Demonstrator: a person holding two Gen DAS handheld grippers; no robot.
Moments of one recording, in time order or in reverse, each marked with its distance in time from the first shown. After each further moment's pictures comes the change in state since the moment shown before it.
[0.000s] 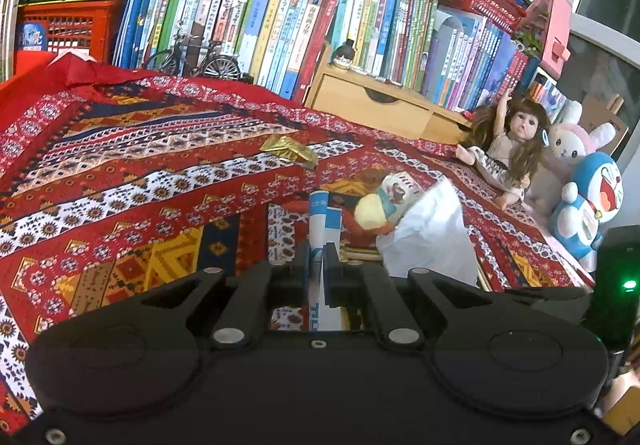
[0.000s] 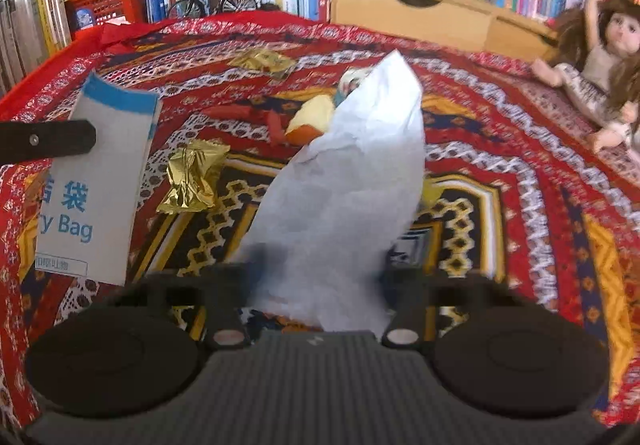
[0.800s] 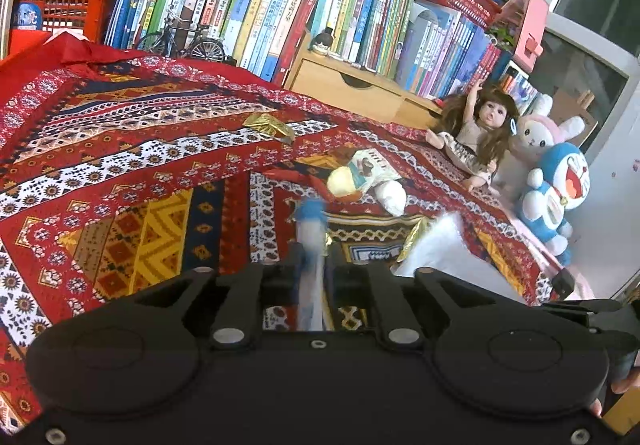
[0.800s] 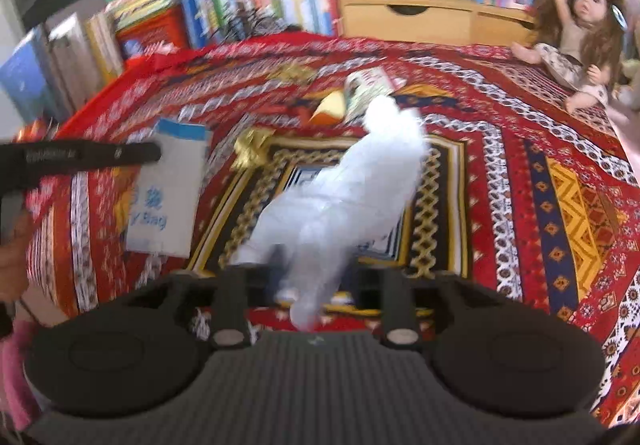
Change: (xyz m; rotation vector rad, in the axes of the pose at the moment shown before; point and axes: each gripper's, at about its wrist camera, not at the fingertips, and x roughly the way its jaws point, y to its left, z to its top) left arm -0.039 0.001 -0.020 -0.011 0.039 -0.077; right arm -0.092 -0.022 -0.044 0.047 -0.019 0.145
